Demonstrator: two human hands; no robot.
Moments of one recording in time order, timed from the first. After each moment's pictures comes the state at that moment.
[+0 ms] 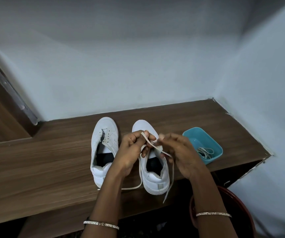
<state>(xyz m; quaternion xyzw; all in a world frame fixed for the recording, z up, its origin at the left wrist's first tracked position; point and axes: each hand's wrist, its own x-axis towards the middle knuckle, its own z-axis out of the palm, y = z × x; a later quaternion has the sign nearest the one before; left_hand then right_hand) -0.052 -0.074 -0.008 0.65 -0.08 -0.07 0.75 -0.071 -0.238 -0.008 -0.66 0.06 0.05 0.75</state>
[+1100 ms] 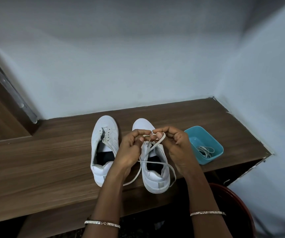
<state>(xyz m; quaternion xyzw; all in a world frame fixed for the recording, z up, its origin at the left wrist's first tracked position) -0.049 -0.068 -0.024 0.69 -0.04 -0.06 0.72 -0.069 -0.223 -0.008 -0.61 -0.06 -0.05 0.79</state>
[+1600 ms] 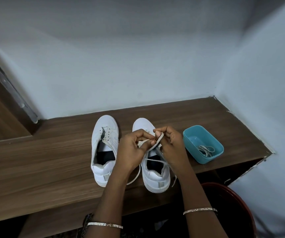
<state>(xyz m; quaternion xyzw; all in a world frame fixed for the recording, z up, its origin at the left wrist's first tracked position) -0.052 -0.070 -0.022 0.80 -0.12 0.04 0.58 -0.052 -0.217 -0.035 -0.74 0.02 -0.10 0.66</state>
